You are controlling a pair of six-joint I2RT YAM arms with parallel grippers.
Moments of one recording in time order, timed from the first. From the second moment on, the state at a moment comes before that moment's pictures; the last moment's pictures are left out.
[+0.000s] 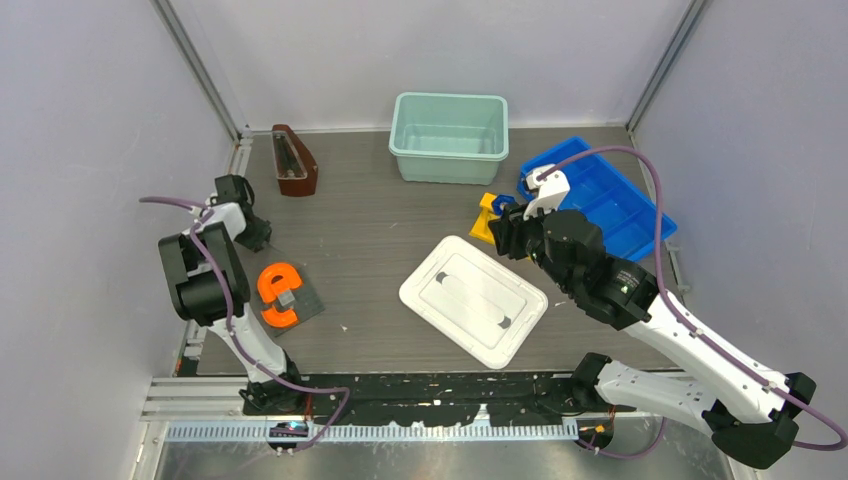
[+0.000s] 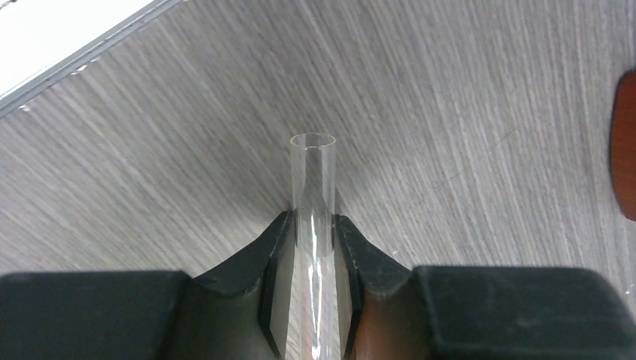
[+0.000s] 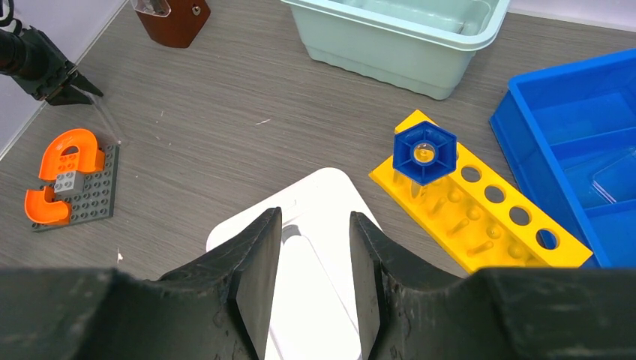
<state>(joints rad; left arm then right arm) 0.32 1.81 1.13 -0.41 -0.19 -0.76 0.85 0.89 1.04 -0.45 0.41 0.27</state>
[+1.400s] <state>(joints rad) -0.11 1.31 1.17 -0.32 0.35 -0.39 0.83 1.05 1.14 -0.40 0.30 0.50</state>
